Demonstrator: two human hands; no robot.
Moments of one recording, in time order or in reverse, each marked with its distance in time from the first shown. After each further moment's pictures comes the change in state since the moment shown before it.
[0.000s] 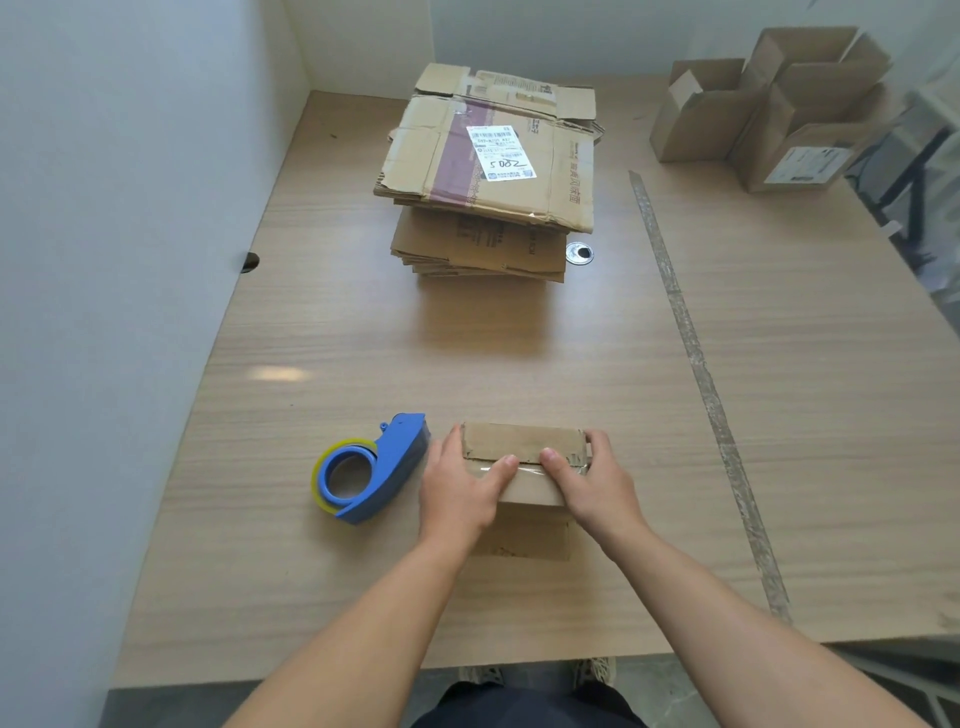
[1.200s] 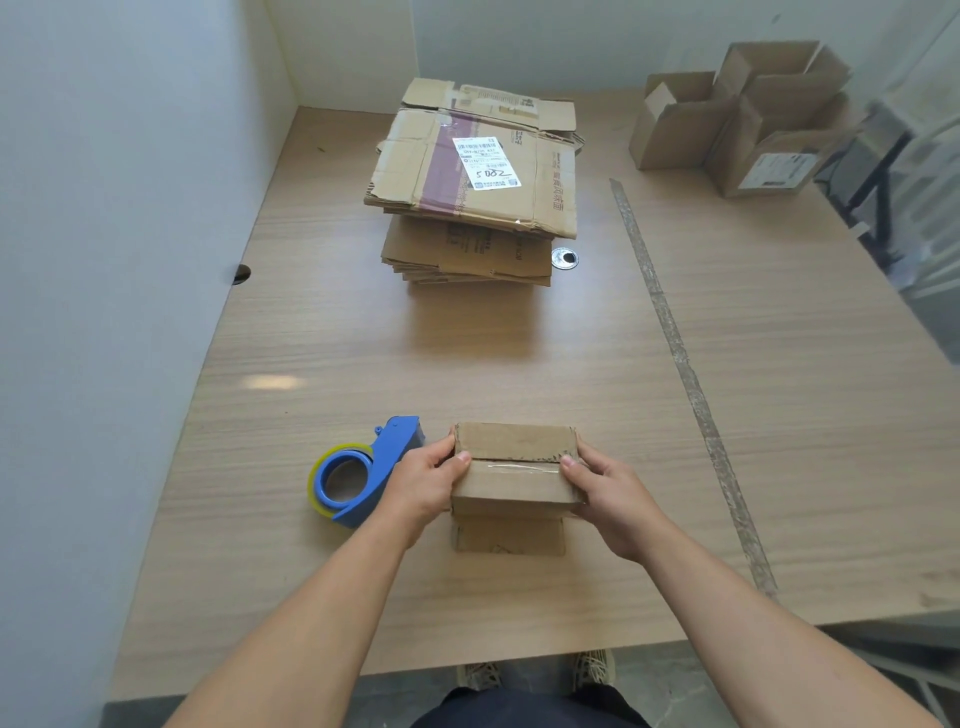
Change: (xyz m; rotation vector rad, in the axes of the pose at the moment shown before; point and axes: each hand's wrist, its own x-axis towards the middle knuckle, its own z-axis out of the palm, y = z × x) left_hand 0.025 -0.023 -0.034 -0.334 -0.365 -0.111; right_hand 0.004 0.025 -0.013 0.596 -0.279 0.165
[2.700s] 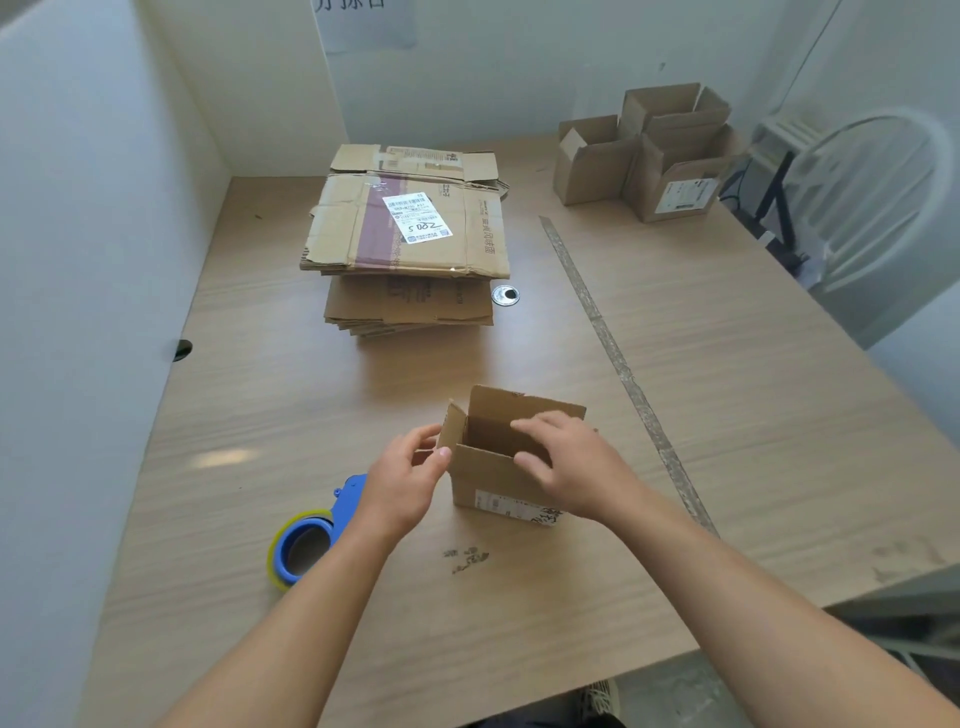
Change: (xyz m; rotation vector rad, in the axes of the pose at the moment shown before) left_hand 0.011 0.063 0.009 0.212 0.064 0.316; right_hand -0.012 -0.082 -0.004 -1.209 0.152 -0.570
